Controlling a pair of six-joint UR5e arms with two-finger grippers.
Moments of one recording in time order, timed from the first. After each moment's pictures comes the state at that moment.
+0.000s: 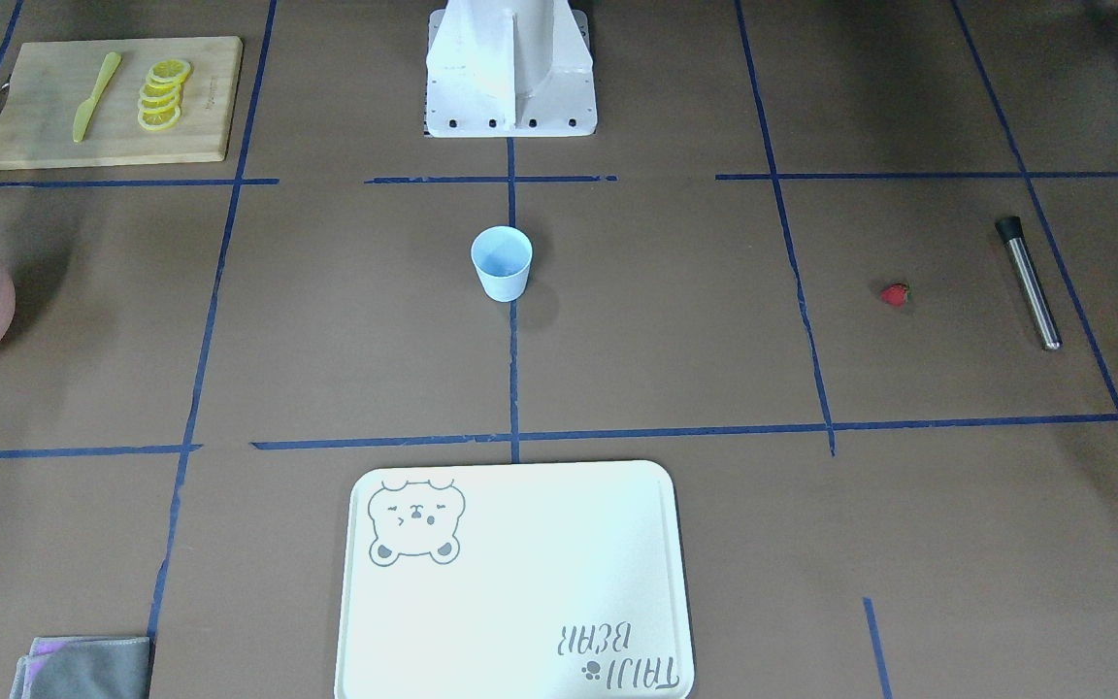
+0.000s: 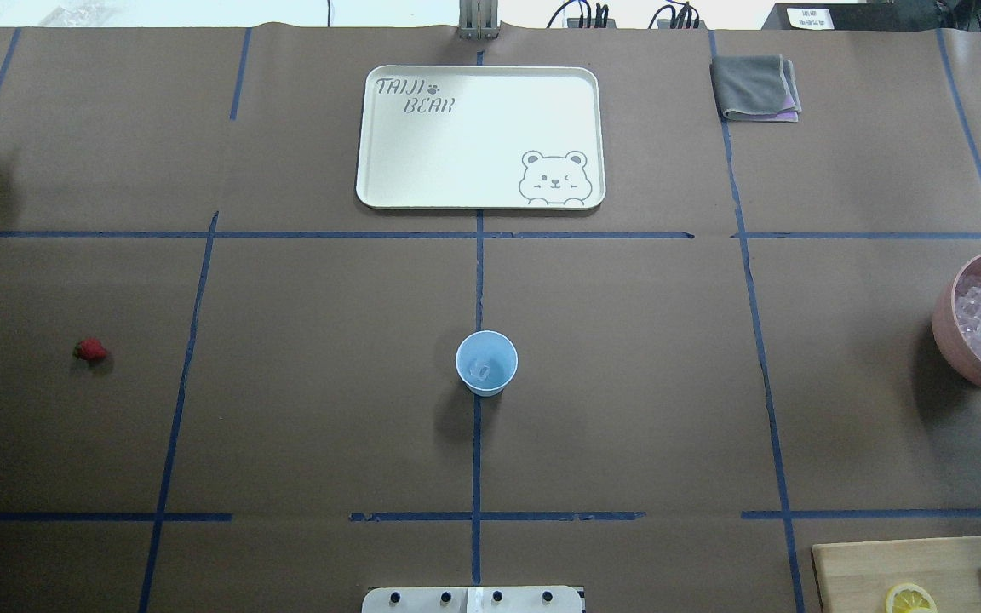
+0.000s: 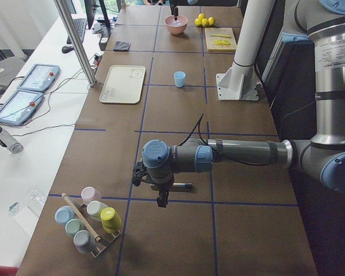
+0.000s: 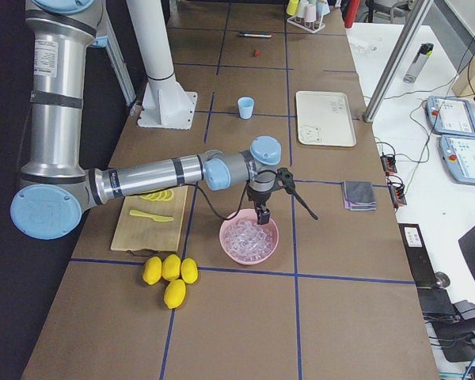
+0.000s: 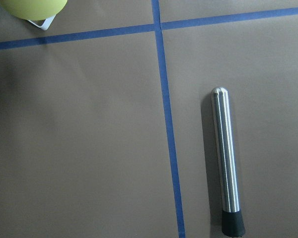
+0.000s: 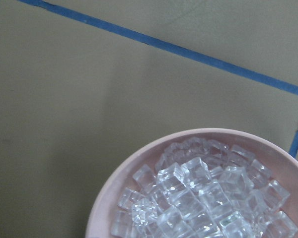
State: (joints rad) left arm -1.54 -1.43 -1.72 -1.50 -2.38 0.15; right arm 1.23 -1.71 1.81 -1.37 2.29 0.16
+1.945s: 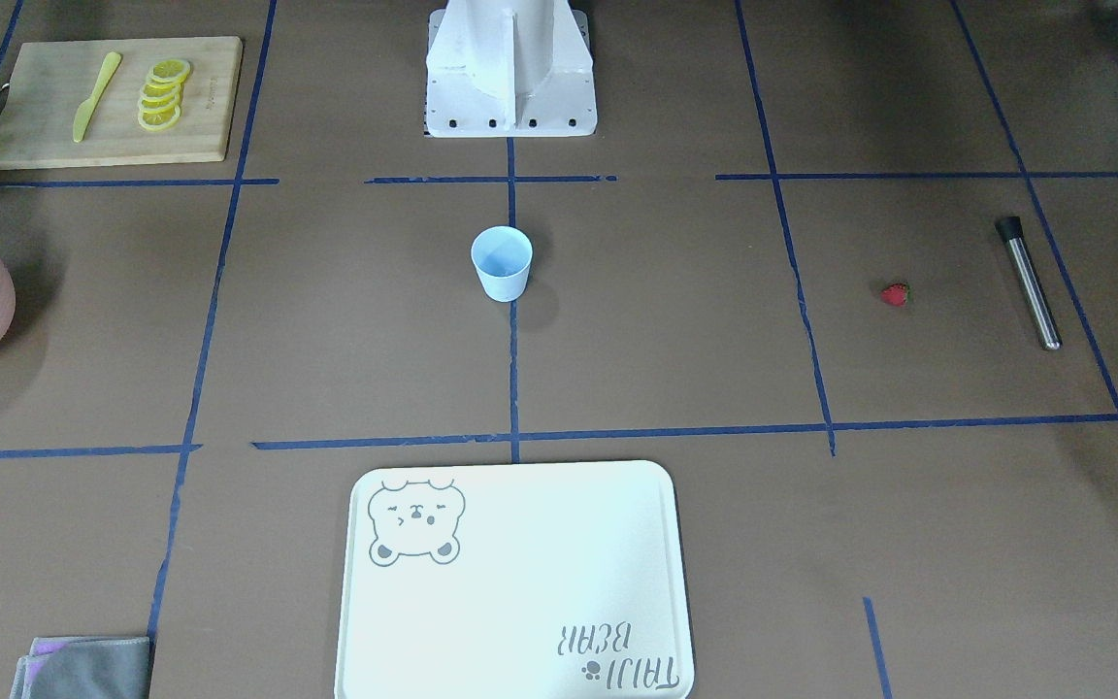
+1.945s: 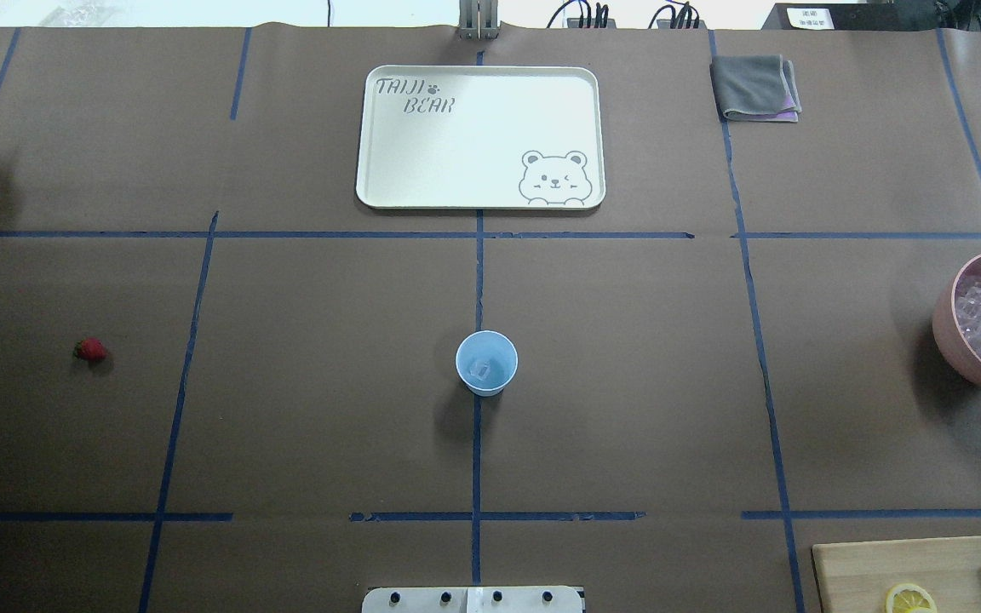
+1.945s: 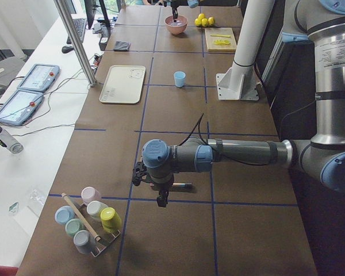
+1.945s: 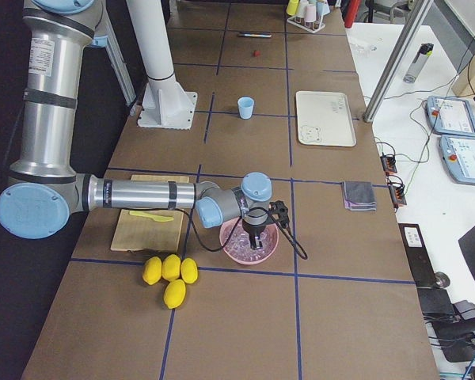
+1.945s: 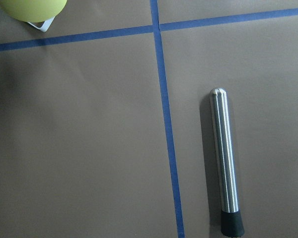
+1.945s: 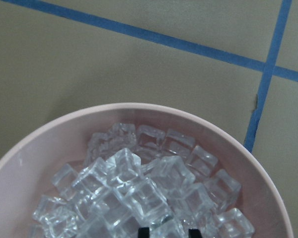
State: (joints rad) left arm -1.54 -1.43 -1.73 -1.50 -2.38 0.15; right arm 1.23 -1.73 1.68 -1.19 2.24 0.22
